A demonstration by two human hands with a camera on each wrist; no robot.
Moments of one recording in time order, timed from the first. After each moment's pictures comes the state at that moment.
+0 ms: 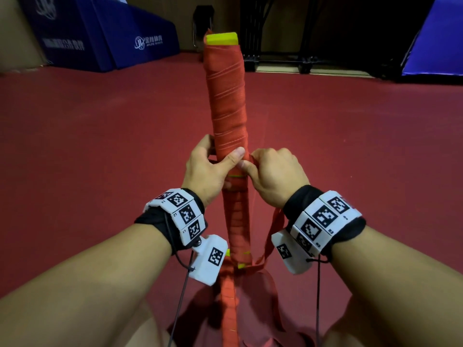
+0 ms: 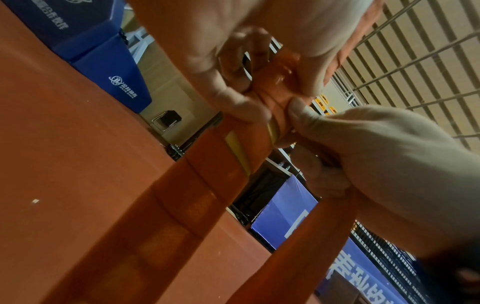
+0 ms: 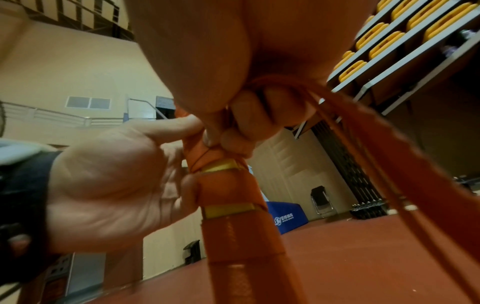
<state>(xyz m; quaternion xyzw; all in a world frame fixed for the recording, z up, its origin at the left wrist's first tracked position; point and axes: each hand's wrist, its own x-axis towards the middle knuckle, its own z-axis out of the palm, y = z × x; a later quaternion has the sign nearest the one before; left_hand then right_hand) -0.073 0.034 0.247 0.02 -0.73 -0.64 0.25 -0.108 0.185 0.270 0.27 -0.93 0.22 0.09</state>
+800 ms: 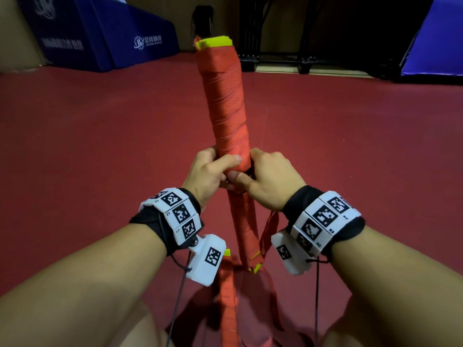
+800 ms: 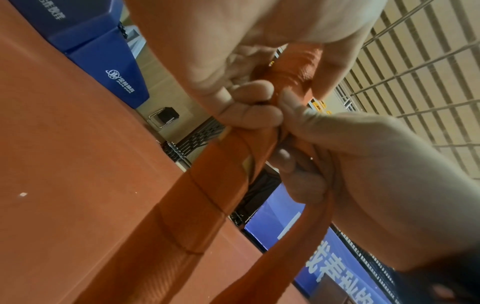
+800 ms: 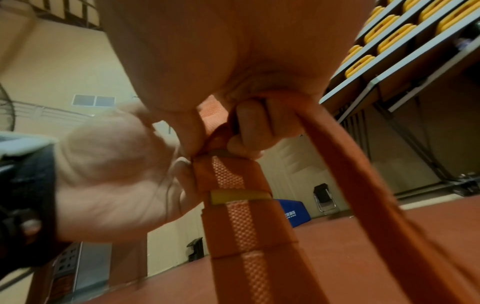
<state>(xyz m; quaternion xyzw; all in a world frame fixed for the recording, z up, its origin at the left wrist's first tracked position) -0.070 0.038 0.254 -0.01 -0.68 -0.72 0.14 -0.110 0.183 0.266 0.32 -0.92 0.23 0.07</state>
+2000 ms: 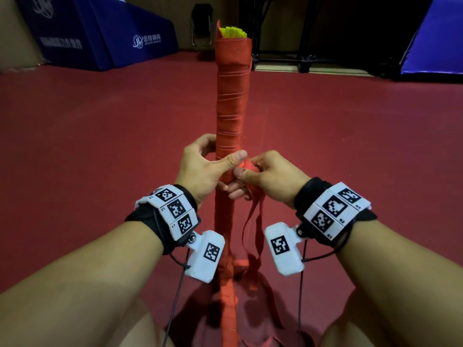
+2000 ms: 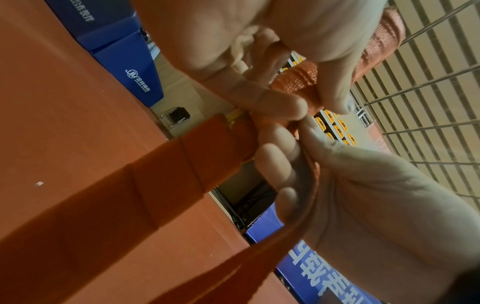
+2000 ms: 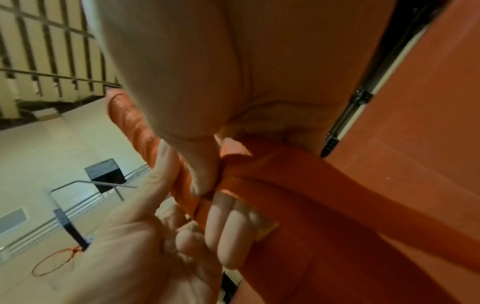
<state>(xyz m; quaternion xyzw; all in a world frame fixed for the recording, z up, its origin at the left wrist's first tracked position) -0.065 0.033 0.259 0.01 -0.69 -0.69 0.22 -0.113 0.187 0.268 0.30 -0.74 0.56 -0.21</state>
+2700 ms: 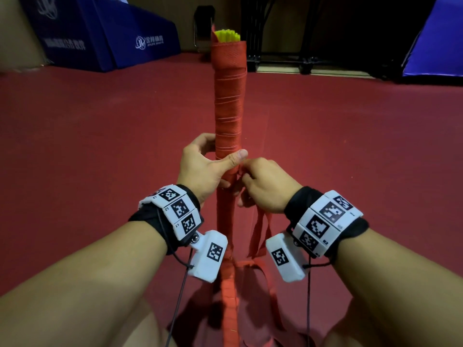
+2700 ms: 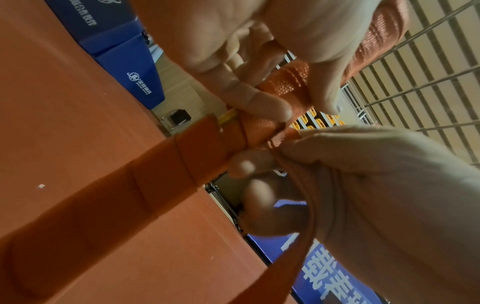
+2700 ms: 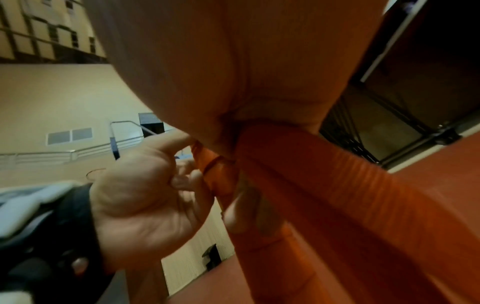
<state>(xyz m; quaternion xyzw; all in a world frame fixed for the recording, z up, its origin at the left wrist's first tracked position) -0.070 0.030 0.255 0.05 -0.70 -0.67 0.25 -0.100 0.176 0.275 0.32 -0.88 0.34 -0.10</state>
